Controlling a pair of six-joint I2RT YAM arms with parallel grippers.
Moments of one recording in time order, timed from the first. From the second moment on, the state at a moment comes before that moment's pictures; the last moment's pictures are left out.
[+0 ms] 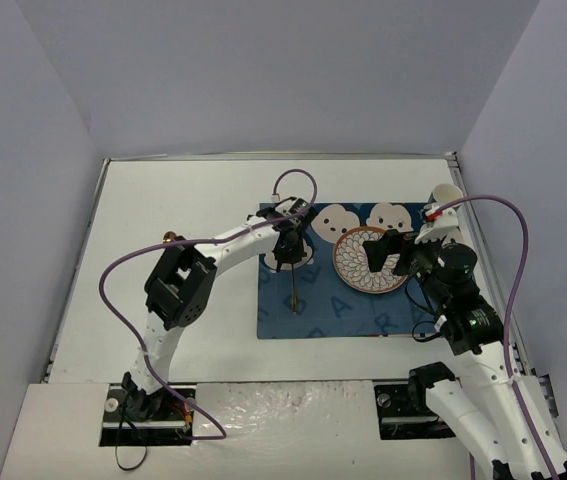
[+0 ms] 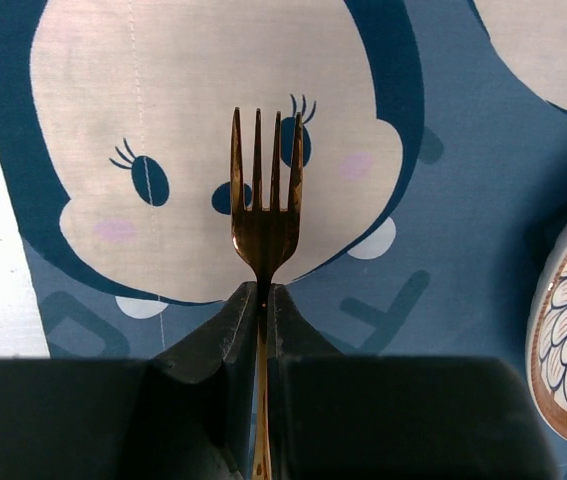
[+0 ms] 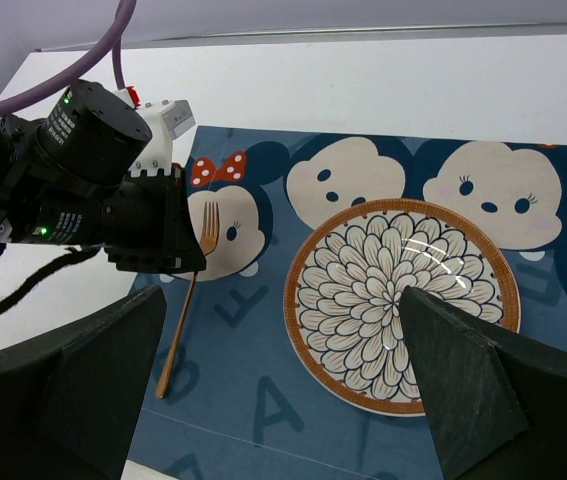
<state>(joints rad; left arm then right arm) -0.76 2.12 1.70 -0.72 -0.18 -0.81 0.26 0.65 0.71 -0.28 -0.09 0.24</state>
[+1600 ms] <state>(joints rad) -0.77 2.15 1.70 -0.74 -0.20 -0.82 0.26 0.64 0.69 -0.28 -0.09 0.24</state>
